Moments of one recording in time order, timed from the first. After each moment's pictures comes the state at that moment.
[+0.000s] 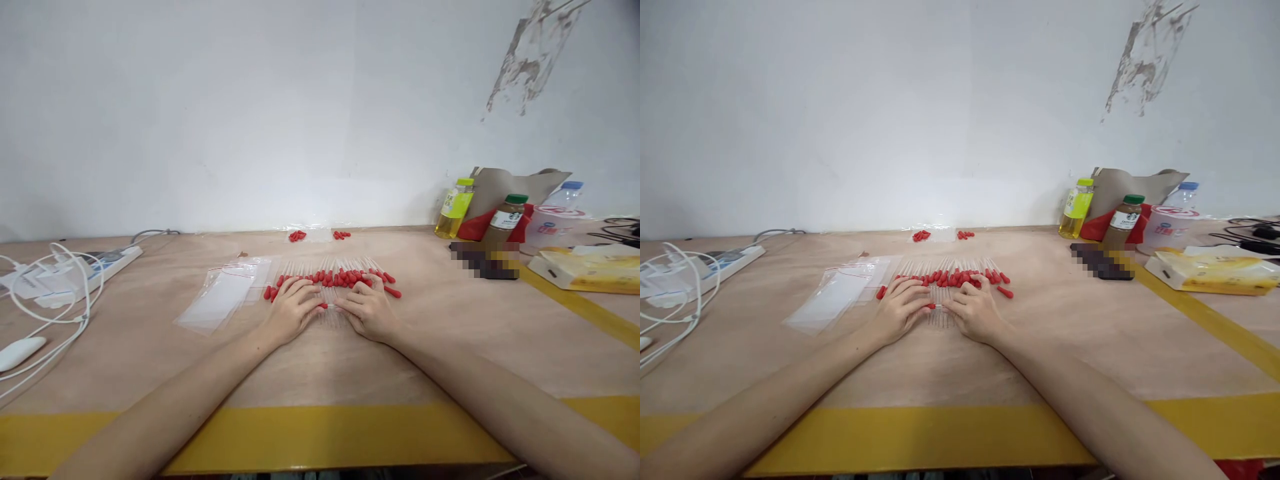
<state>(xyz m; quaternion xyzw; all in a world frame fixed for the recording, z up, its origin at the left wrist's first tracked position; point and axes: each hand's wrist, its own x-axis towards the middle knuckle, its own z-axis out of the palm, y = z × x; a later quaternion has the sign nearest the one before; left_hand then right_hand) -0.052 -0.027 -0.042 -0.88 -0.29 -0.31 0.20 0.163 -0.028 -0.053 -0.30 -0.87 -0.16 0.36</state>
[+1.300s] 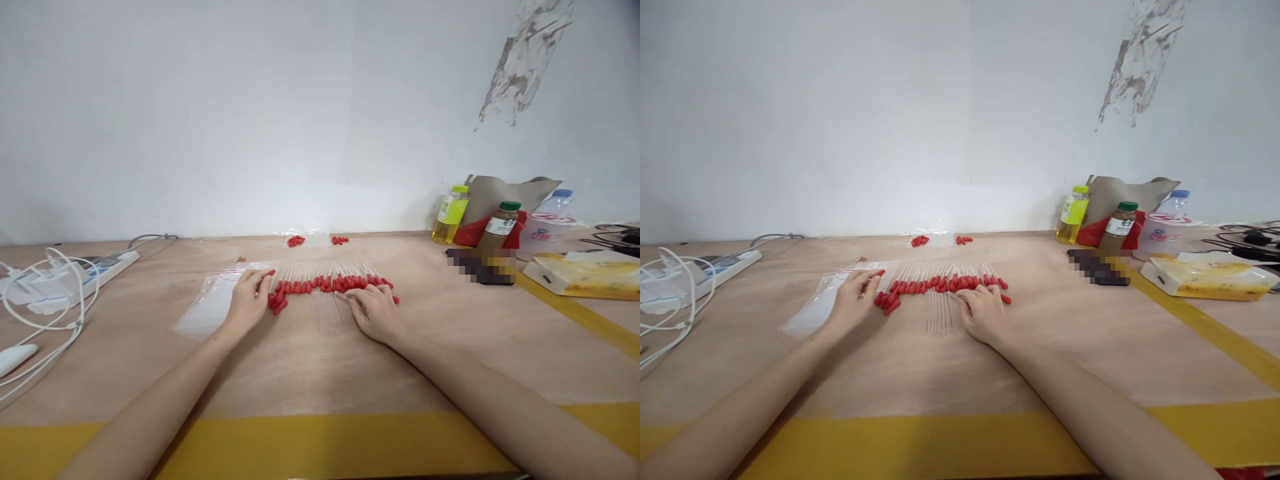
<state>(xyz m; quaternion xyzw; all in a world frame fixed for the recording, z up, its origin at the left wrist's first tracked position) -0.106 -0.016 -0.019 -0.70 -0.56 -0.45 0.02 0.174 -0.024 -0.055 -0.45 -0.81 -0.08 0.37</state>
